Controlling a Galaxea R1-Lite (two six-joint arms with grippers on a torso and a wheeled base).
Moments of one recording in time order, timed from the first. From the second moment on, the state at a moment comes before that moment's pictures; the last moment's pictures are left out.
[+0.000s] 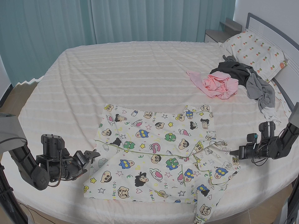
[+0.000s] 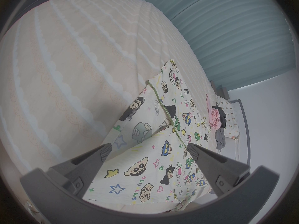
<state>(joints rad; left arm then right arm) -0.13 1.98 -0.35 -0.96 -0.25 -0.90 -0.11 2.13 -0.66 -0.66 0.48 -0.01</state>
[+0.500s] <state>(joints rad) -0.14 1.98 -0.35 -0.96 -0.25 -0.90 0.06 2.28 -0.53 -1.08 0.13 -0.06</state>
